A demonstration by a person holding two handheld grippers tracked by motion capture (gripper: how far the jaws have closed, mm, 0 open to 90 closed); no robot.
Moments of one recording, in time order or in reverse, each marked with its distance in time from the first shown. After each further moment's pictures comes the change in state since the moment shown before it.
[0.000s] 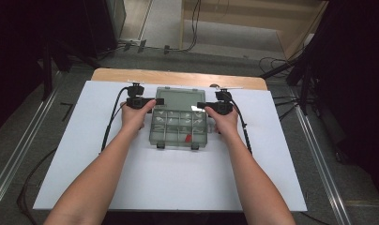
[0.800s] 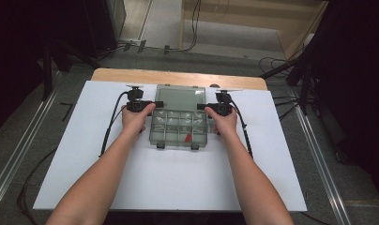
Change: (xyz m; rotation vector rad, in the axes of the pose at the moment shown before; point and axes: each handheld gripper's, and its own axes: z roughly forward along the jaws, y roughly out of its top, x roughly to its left) left arm 0.009 -0.010 0.004 -0.008 -0.032 -0.078; right arm -0.006 -0.003 0.005 0.014 0.032 0.061
